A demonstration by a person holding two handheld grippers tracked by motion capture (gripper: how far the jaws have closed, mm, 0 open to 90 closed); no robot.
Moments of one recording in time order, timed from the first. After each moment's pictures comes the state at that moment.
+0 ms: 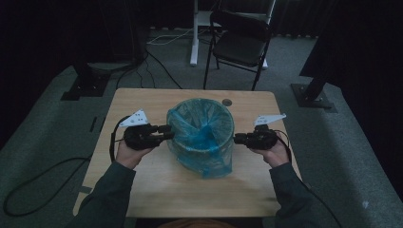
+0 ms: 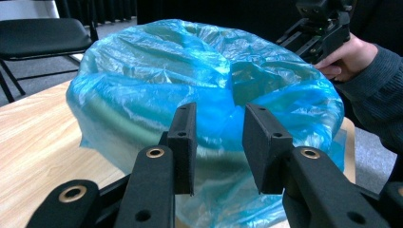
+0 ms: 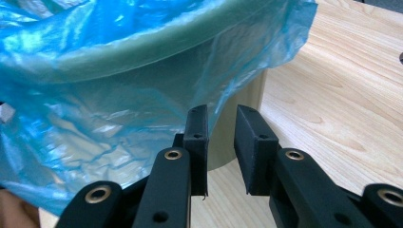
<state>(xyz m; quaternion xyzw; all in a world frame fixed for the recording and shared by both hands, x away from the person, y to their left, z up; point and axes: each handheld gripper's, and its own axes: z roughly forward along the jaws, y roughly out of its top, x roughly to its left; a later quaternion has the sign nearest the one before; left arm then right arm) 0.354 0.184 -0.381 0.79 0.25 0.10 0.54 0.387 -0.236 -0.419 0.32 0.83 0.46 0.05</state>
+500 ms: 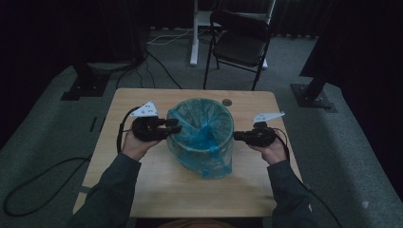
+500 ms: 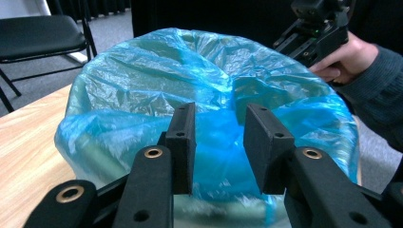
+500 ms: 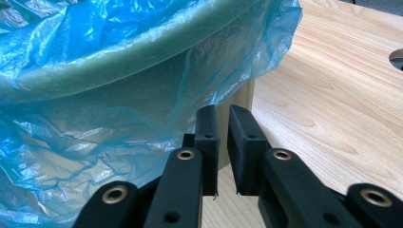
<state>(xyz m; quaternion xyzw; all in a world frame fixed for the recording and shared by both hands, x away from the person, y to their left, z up) 0.375 0.162 -0.365 0.81 0.24 0.10 0.52 0.396 -0.234 -0.422 0.33 0.82 0.46 0.05</state>
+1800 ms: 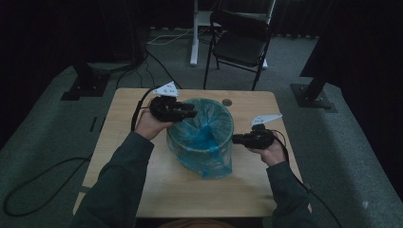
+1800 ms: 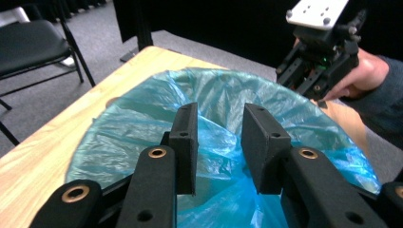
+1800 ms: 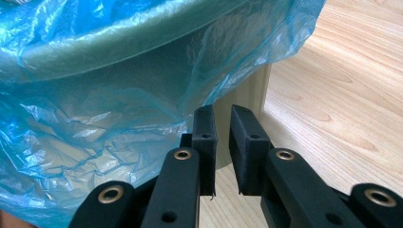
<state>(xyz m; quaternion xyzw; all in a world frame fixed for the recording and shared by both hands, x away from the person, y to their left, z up) 0.417 0.115 -0.328 0.85 0.19 0.09 0.49 0.394 -0.231 -0.428 0.32 0.83 0.45 0.03</state>
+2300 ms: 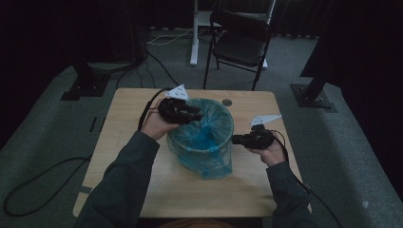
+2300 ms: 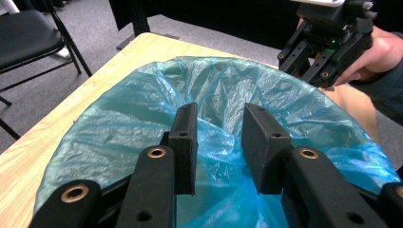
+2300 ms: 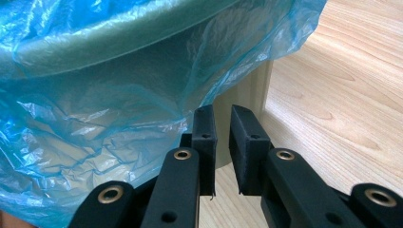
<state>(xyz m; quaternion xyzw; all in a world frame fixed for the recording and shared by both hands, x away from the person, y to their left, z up) 0.421 0.089 -0.333 0.87 0.17 0.10 0.45 0.394 -0.231 -0.430 0.32 0.83 0.45 0.03</state>
